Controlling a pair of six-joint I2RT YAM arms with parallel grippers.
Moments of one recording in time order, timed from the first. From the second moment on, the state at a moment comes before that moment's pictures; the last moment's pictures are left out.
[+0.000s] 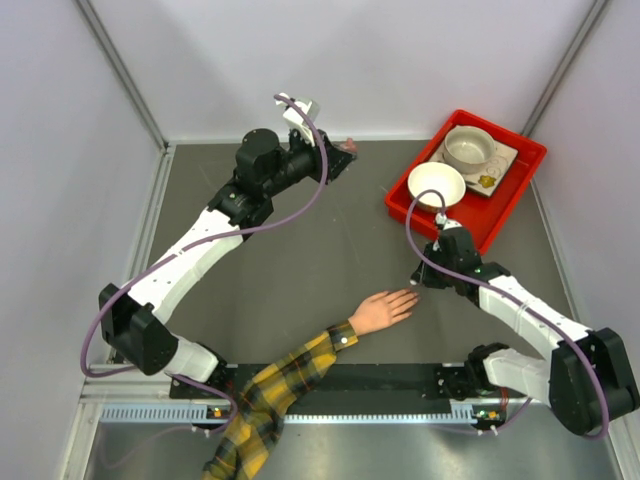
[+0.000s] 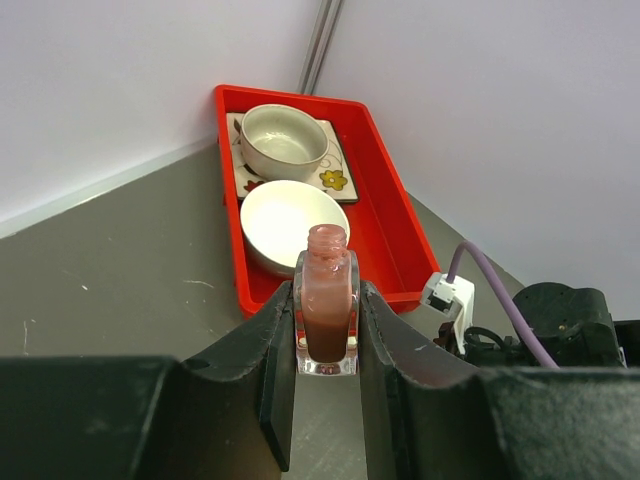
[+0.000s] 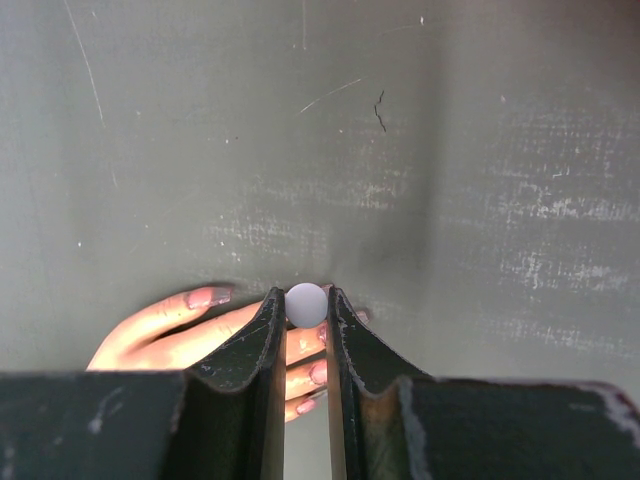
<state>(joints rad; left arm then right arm) -0.59 1.45 1.41 0.05 0.31 -0.31 0.36 1.09 0.54 -0.30 -0.05 0.47</state>
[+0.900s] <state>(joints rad) -0.58 1.46 1.41 0.05 0.31 -0.31 0.34 1.12 0.54 -0.30 -0.05 0.47</state>
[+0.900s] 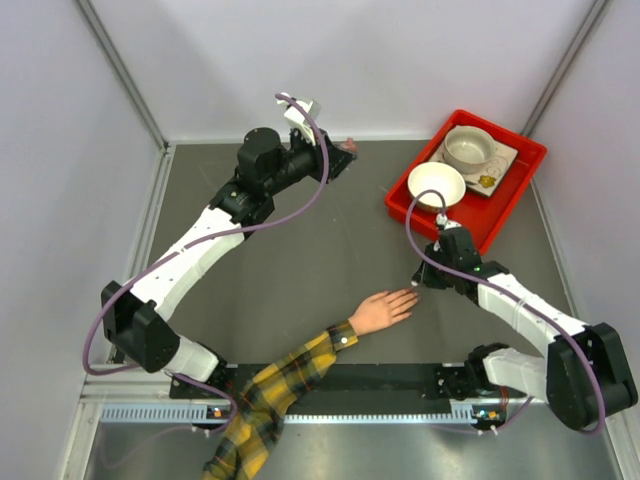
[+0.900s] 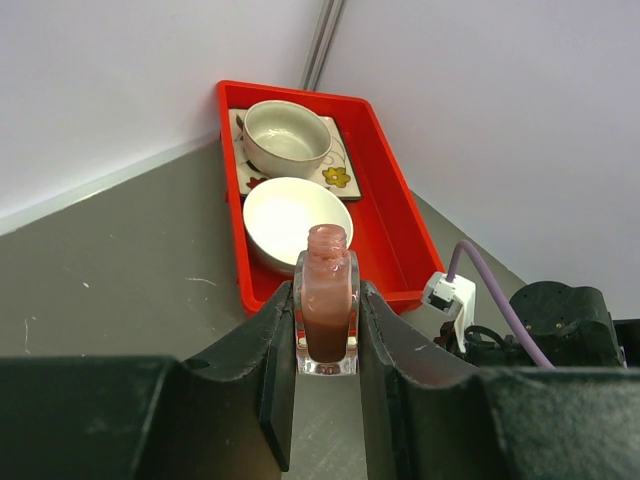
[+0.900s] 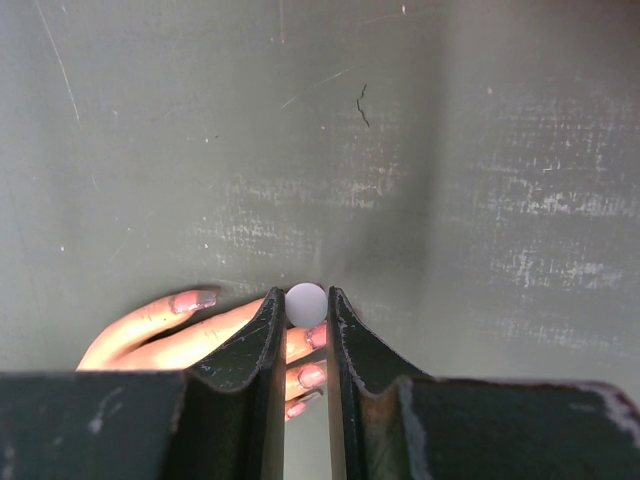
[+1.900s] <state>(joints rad) -0.58 1.47 1.42 0.05 0.33 -0.31 0.32 1.14 0.54 -0.30 -0.05 0.47</state>
